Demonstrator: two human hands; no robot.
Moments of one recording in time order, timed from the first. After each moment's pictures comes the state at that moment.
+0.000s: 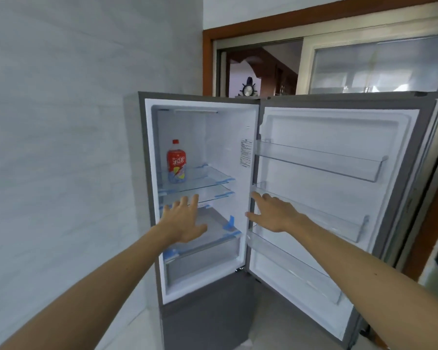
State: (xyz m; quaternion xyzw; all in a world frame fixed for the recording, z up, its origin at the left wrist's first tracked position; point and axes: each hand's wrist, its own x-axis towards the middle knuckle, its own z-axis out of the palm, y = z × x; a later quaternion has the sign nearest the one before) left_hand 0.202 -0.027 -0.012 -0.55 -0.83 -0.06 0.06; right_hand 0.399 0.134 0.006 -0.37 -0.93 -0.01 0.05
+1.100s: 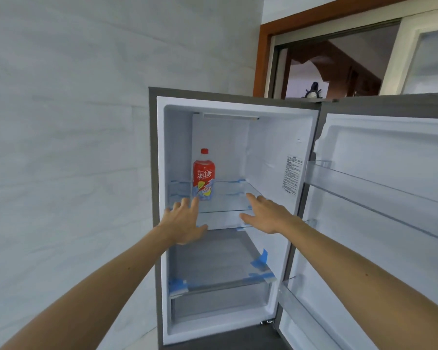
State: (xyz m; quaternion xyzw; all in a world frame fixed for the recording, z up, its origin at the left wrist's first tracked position) left_hand 0.075 0.114 -0.025 -0.42 -0.90 -0.07 0.07; right_hand 0.218 0.308 0.006 -0.22 -0.97 0.02 0.06
